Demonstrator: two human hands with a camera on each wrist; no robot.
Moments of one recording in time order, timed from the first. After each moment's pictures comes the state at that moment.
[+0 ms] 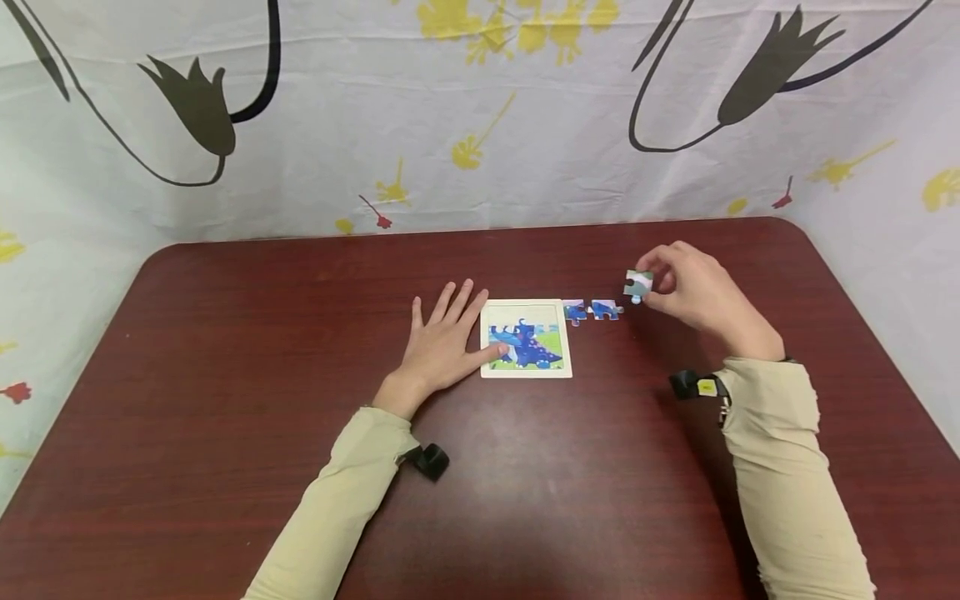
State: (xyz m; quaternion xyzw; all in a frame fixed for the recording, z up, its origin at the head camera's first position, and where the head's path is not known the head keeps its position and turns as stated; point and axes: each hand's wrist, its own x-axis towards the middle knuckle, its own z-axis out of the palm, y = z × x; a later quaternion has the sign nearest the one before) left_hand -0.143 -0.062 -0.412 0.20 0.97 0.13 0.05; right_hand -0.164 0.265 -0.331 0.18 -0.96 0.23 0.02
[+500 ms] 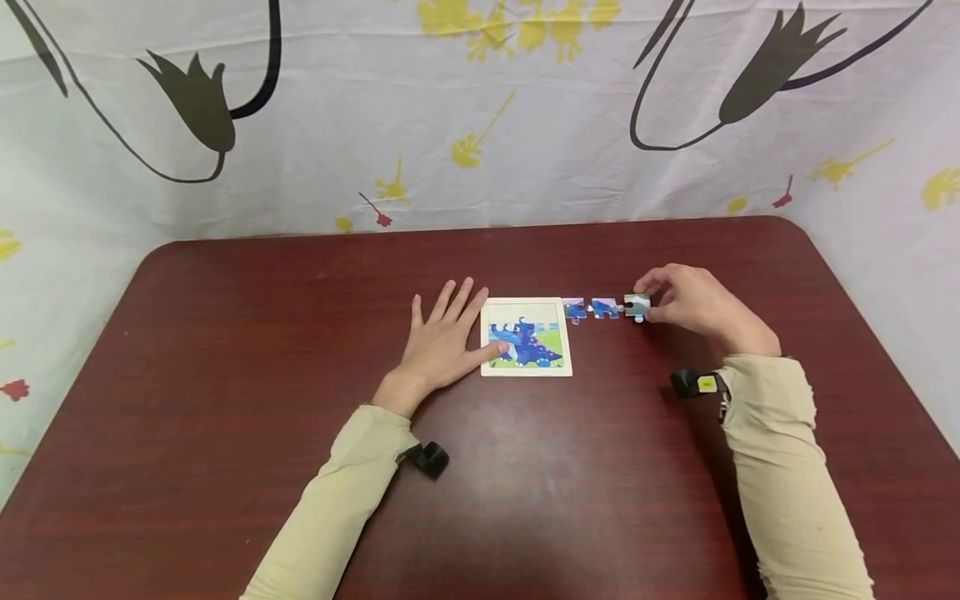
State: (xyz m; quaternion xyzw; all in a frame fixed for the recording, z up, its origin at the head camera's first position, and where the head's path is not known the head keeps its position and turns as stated) left_hand -0.143 -0.062 -0.415 0.20 0.97 0.13 0.05; right_hand -0.169 0.277 -0.345 0.15 -0.96 0.22 -0.12
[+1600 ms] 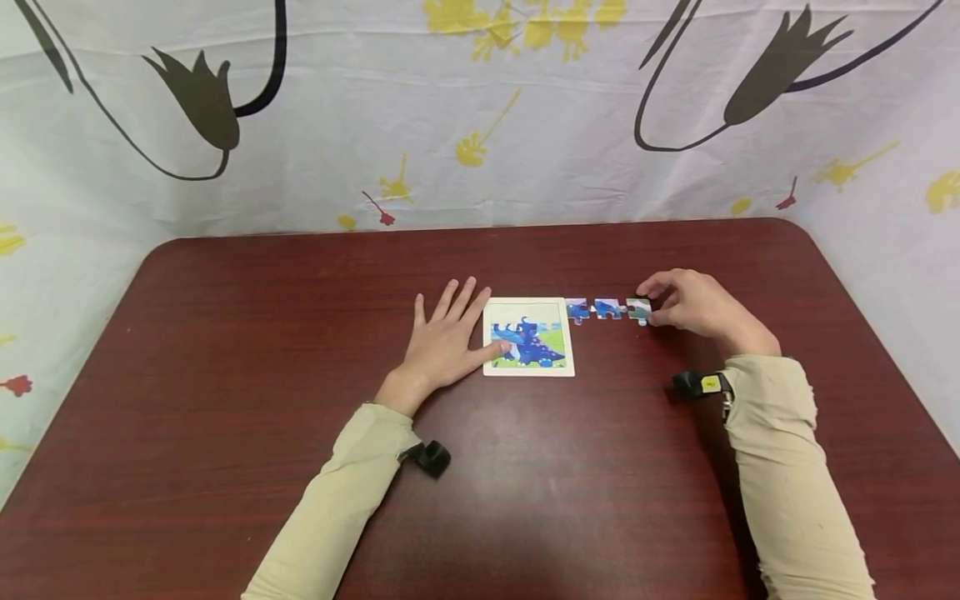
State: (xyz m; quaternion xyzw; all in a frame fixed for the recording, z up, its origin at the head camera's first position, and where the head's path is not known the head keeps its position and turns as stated) left_hand -0.145 -0.063 -0.415 0.20 0.97 0.13 0.05; right_hand -0.173 0.283 -0.355 0.13 -0.95 0.26 -0.14
